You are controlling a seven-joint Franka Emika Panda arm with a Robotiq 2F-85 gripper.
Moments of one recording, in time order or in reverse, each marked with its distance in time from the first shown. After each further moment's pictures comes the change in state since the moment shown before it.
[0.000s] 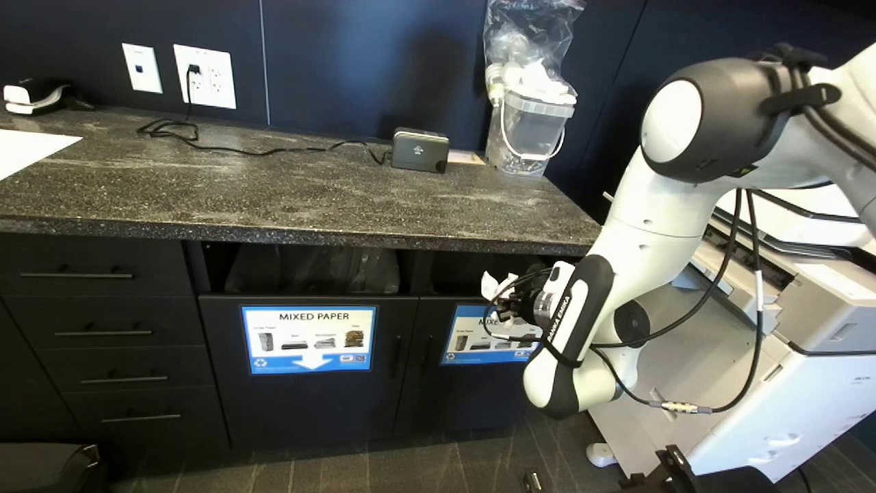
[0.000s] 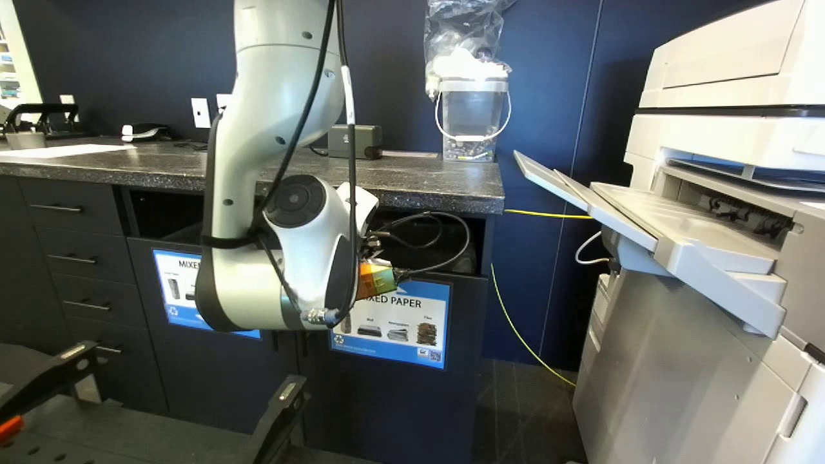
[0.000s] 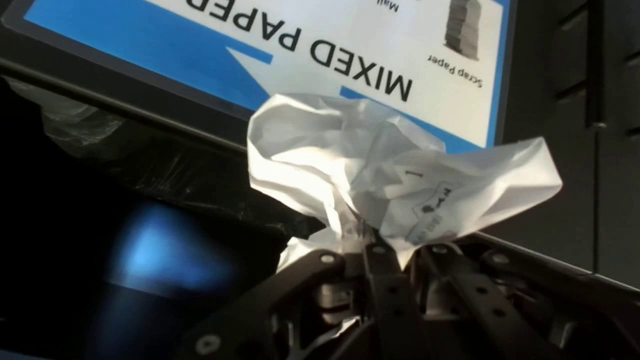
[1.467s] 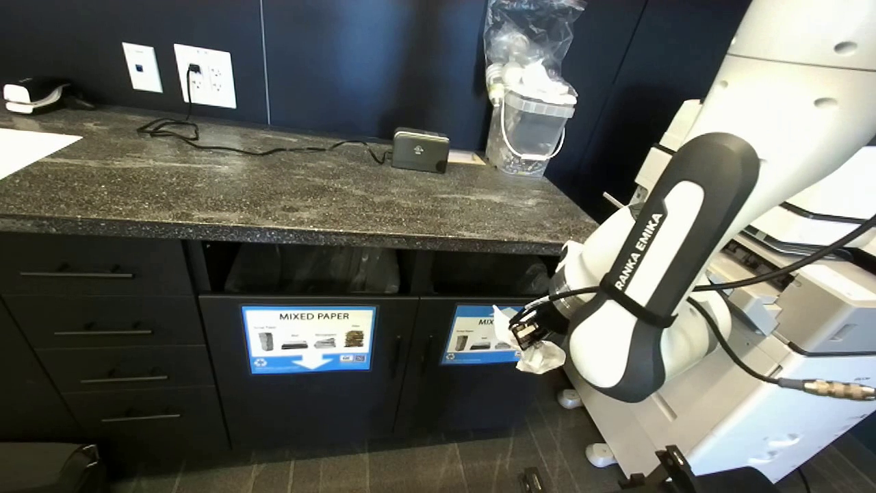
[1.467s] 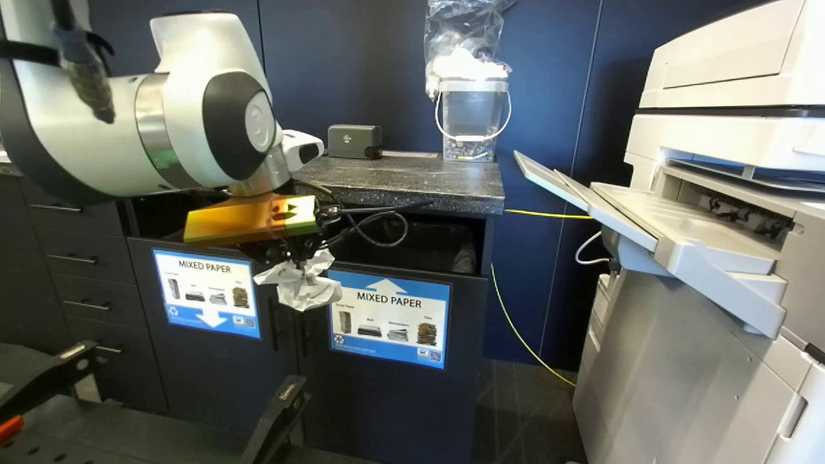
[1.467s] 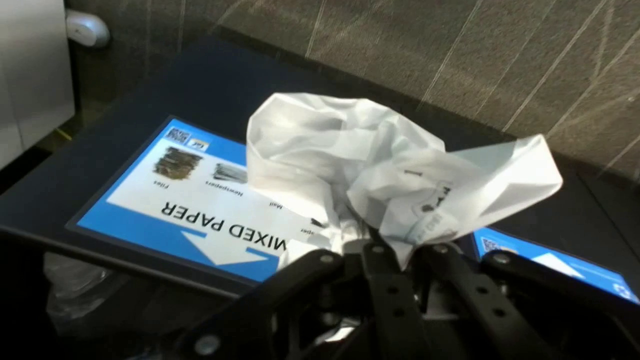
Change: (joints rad) arm 0.433 -0.662 -0.267 -0.587 0.030 -0.679 0.219
